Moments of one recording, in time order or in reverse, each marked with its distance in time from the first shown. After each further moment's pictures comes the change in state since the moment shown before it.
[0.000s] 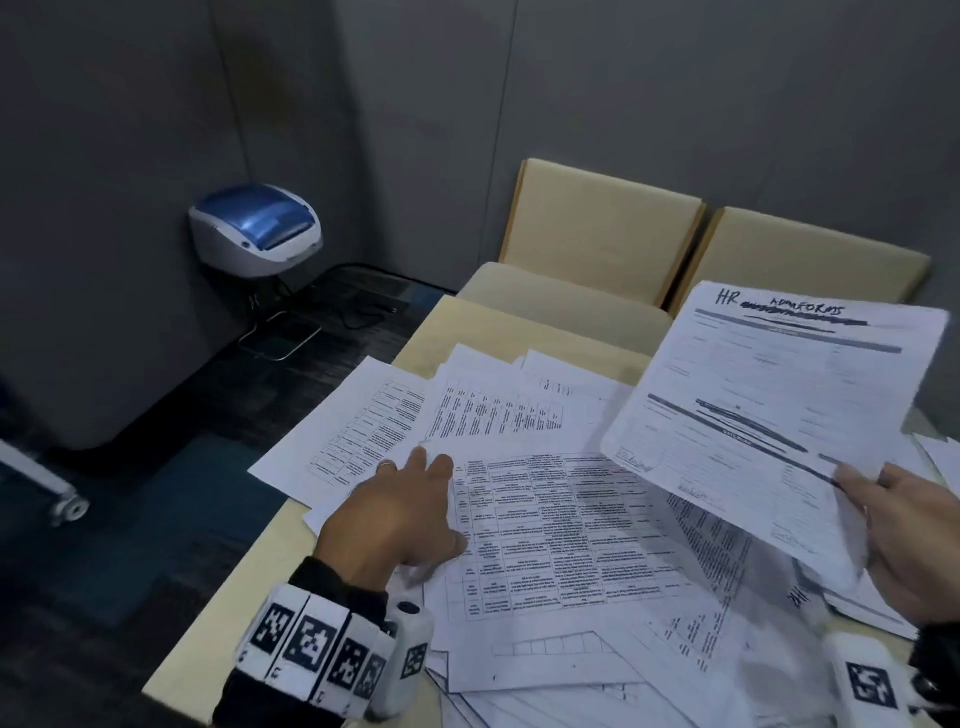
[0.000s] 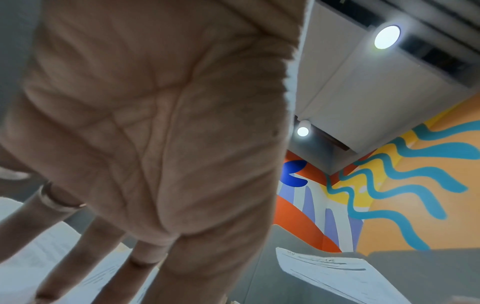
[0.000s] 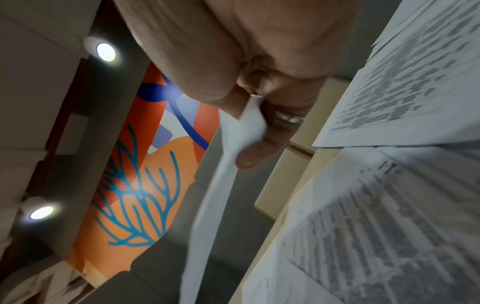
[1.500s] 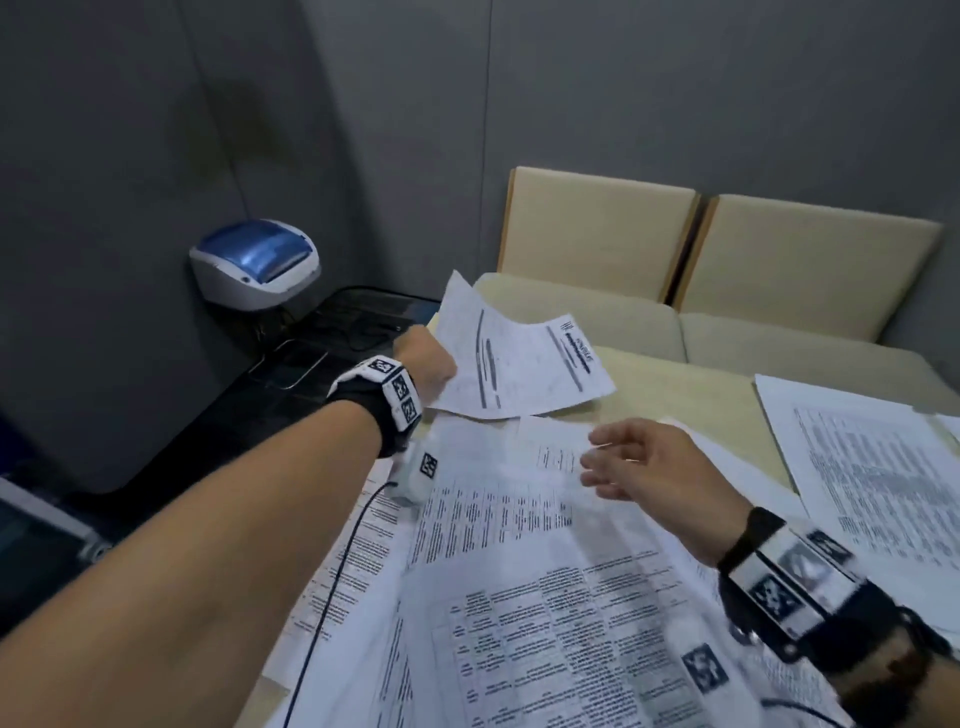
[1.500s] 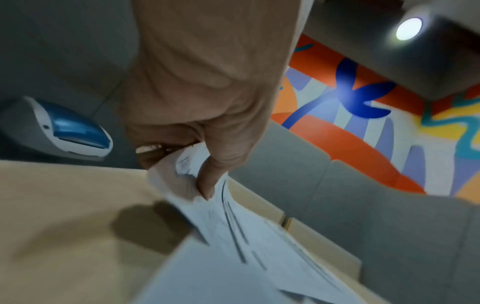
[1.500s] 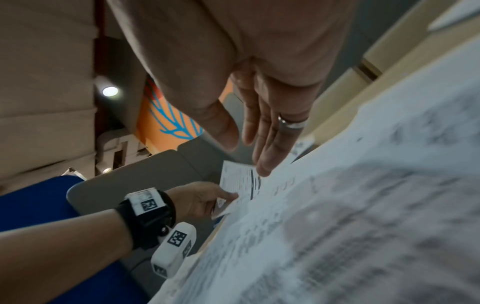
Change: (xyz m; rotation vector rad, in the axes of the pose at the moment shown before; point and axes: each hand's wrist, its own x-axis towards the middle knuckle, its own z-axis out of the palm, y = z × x) left_hand 0.170 -0.002 -0.112 -0.520 0.494 -0.166; right_hand -0.061 -0.044 0.161 -0.169 -0.515 -0.037
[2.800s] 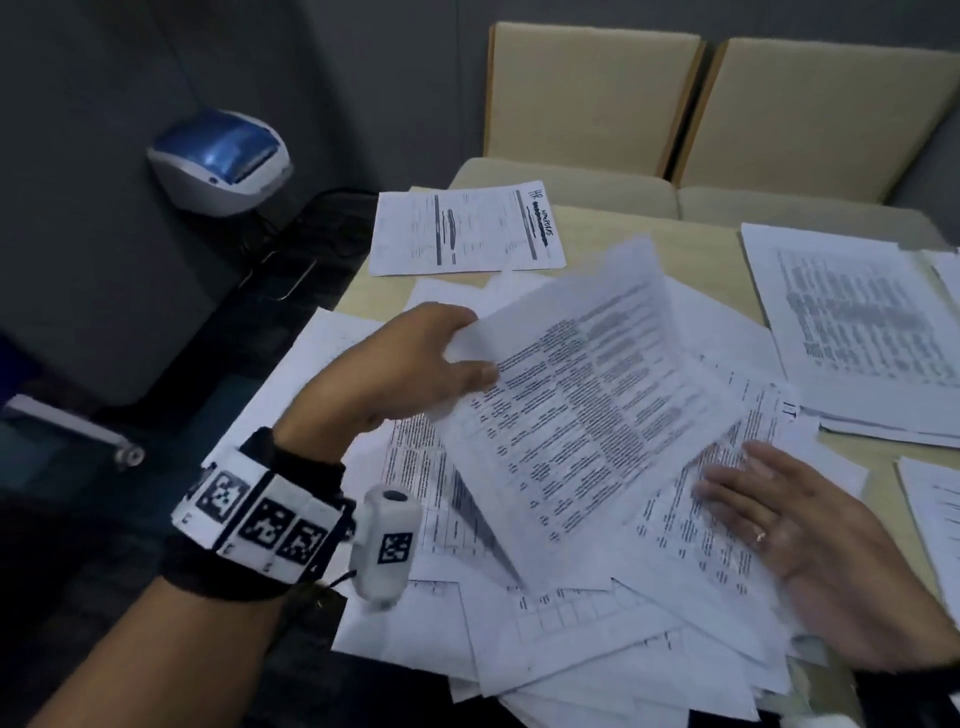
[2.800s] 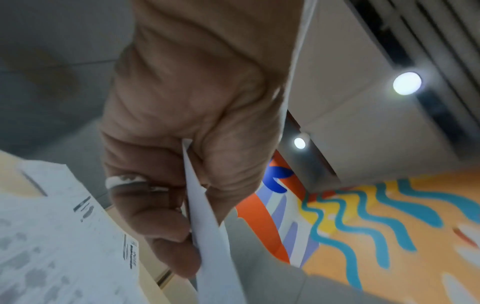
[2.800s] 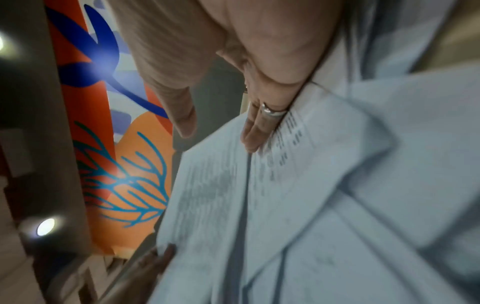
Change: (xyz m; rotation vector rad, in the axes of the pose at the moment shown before) left_hand -0.235 -0.028 -0.010 -0.119 -0.381 0.355; right_hand -0.173 0.123 -0.063 0.685 0.180 0.123
